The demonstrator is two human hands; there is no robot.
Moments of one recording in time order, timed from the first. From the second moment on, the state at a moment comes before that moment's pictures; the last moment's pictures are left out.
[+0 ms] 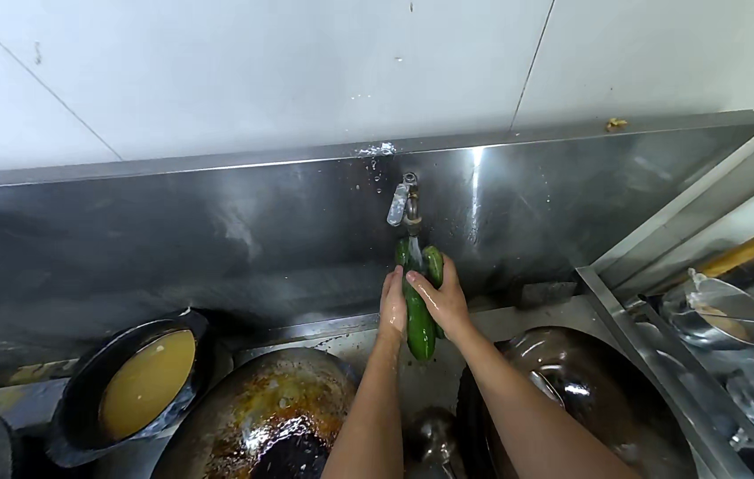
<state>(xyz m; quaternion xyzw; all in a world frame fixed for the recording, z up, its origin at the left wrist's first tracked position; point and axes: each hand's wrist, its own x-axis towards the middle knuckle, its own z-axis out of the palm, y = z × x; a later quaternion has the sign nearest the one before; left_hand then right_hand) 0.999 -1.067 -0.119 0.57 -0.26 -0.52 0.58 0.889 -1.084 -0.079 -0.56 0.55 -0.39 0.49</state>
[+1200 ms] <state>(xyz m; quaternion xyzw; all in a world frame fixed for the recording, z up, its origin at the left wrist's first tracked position) 0.966 -1.031 -0.171 0.02 -0.04 -0.70 0.72 0.869 -1.105 0.029 -0.73 0.55 -0.17 0.36</state>
